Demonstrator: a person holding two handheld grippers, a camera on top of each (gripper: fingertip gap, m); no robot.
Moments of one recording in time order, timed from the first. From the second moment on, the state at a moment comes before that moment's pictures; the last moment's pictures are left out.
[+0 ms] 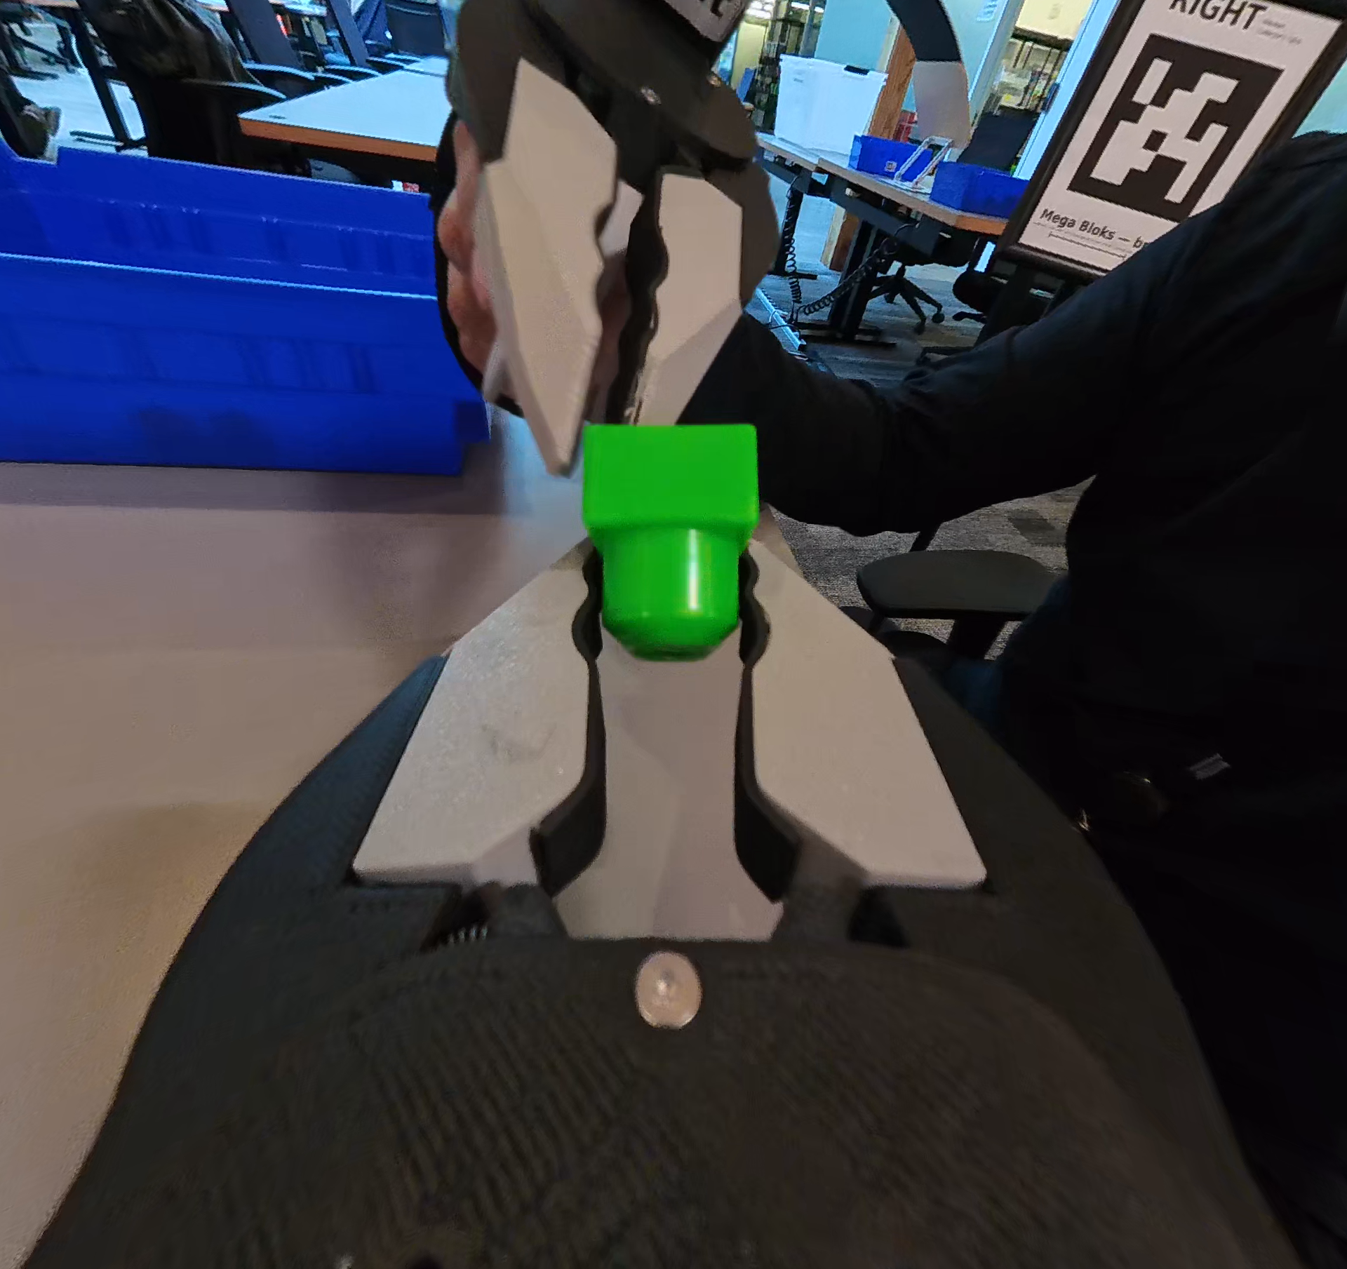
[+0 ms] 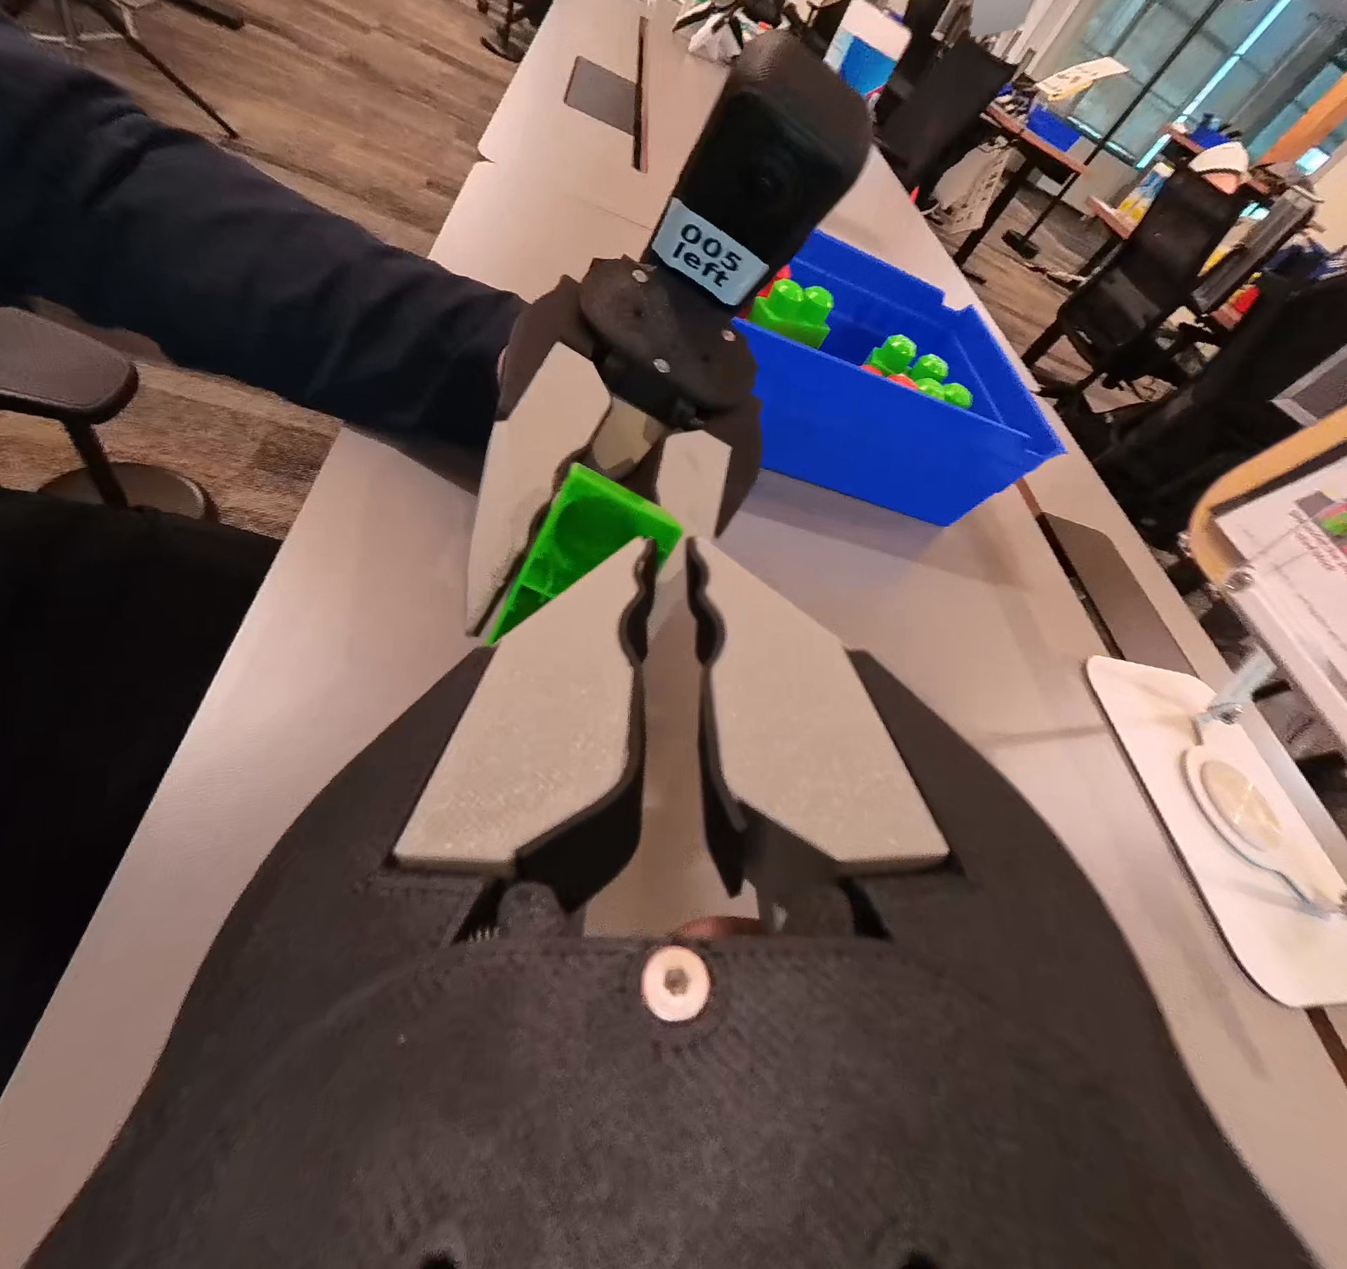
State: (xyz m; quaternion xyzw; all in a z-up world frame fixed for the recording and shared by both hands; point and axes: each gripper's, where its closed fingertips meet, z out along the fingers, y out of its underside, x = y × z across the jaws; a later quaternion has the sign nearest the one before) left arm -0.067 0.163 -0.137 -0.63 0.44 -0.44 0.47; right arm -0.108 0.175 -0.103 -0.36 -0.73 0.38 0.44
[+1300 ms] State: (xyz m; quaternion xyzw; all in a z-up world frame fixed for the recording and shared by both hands) left arm -0.100 0.211 -0.138 -0.68 0.31 -0.44 0.50; right arm 0.069 0.439 -0.090 -0.74 -0.28 0.12 0.59
